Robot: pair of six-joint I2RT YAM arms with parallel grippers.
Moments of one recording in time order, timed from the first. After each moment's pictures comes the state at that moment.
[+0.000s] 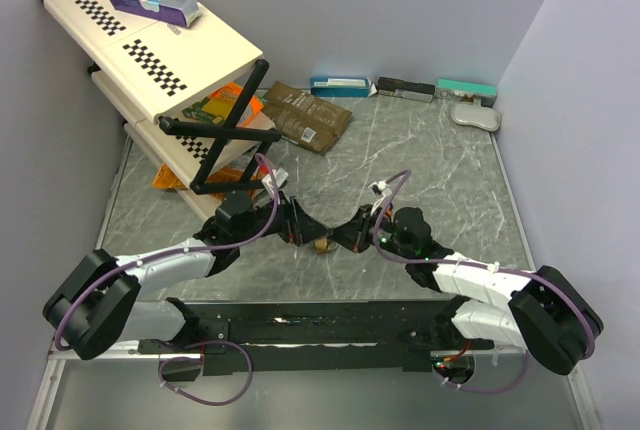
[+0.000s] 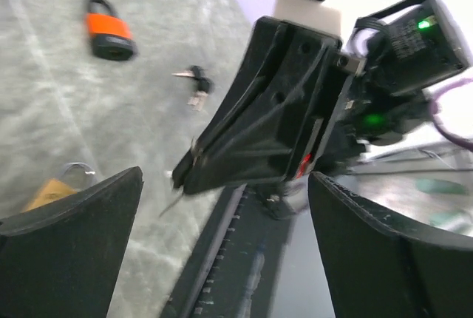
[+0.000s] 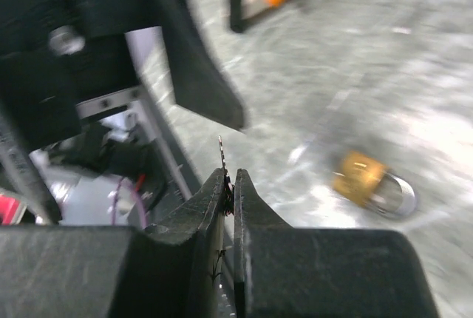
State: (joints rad) left arm -0.69 1.26 0.46 0.70 0.55 -0.82; right arm 0.69 1.13 0.29 0.66 -0.37 0.73
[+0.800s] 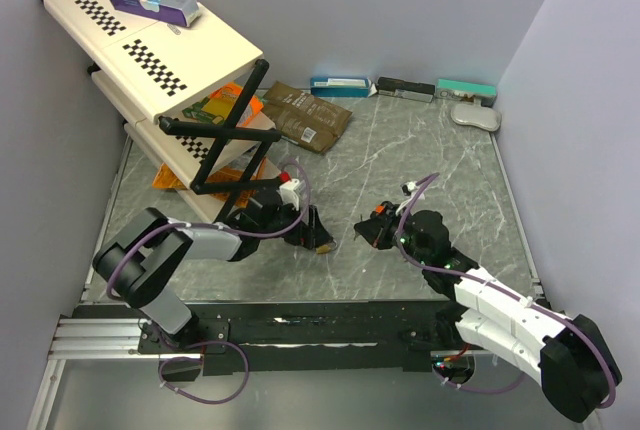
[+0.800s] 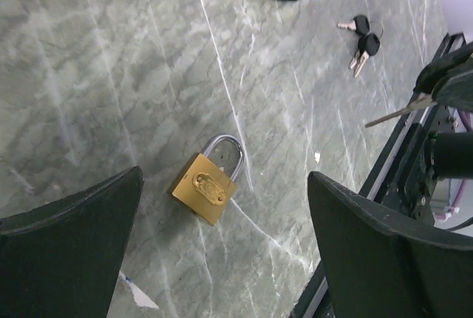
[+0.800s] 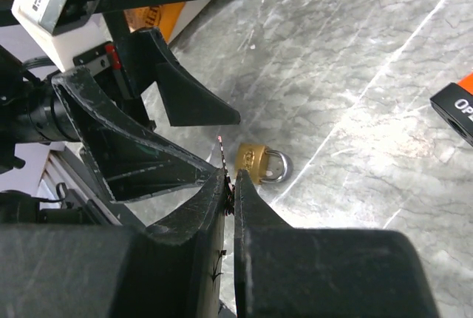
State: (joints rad) left arm -0.69 1.58 0.57 0.53 0.38 -0.54; right arm 0.57 0.84 0.27 0.26 -0.13 0.72
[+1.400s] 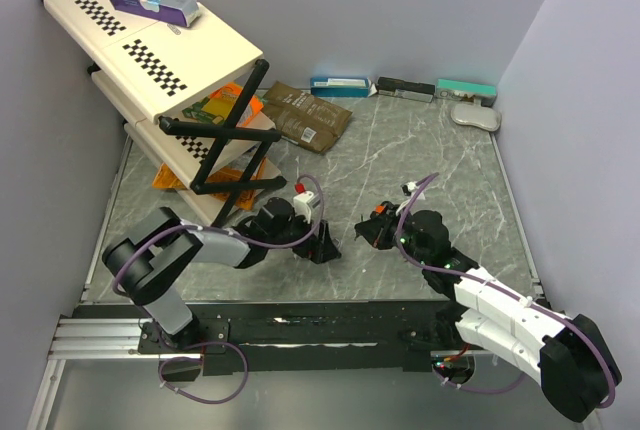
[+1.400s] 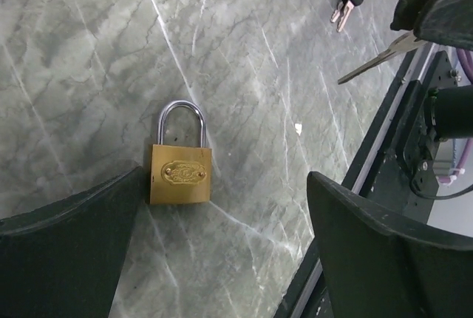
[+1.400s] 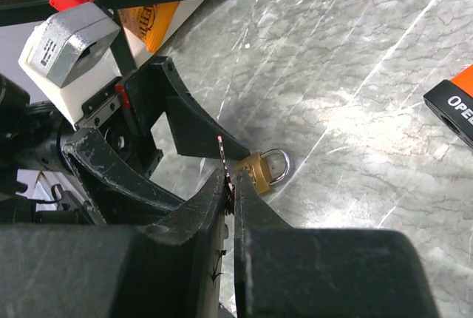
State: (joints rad) left arm -0.79 1.64 0.56 0.56 0.40 -0.51; right arm 0.57 0.84 0.27 0.24 -0.13 0.71
